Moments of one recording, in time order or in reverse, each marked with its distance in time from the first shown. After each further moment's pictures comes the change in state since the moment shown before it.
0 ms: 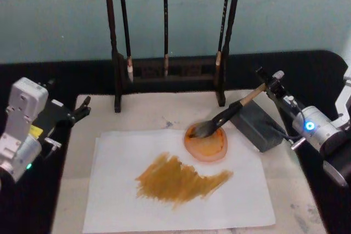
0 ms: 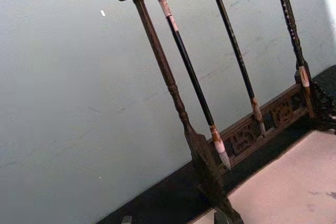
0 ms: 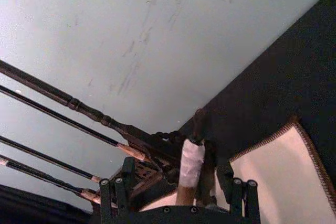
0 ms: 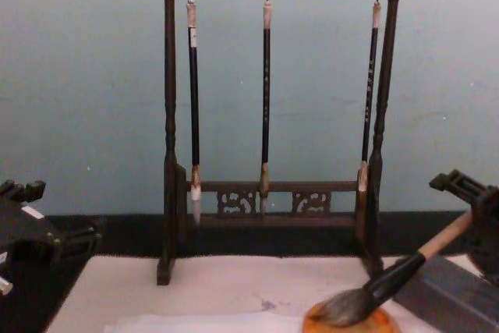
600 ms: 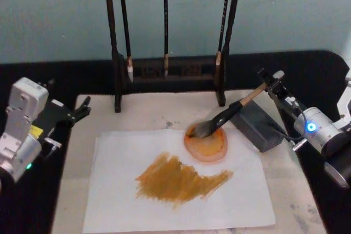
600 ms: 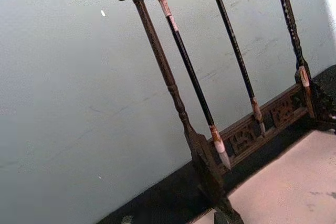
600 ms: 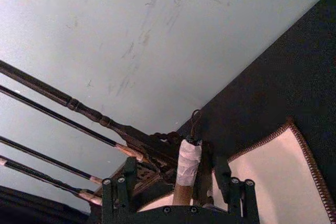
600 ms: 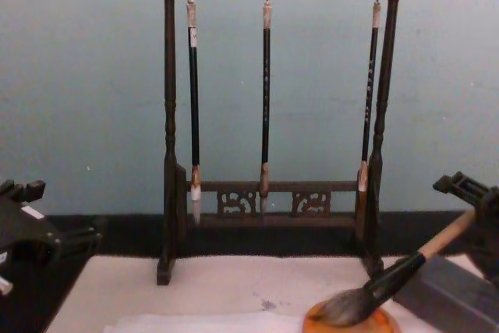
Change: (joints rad) left arm 0.000 0.000 0.000 0.000 0.000 0.000 0.000; right arm -0.007 0.008 -0.005 -0.006 0.002 -0.013 0.000
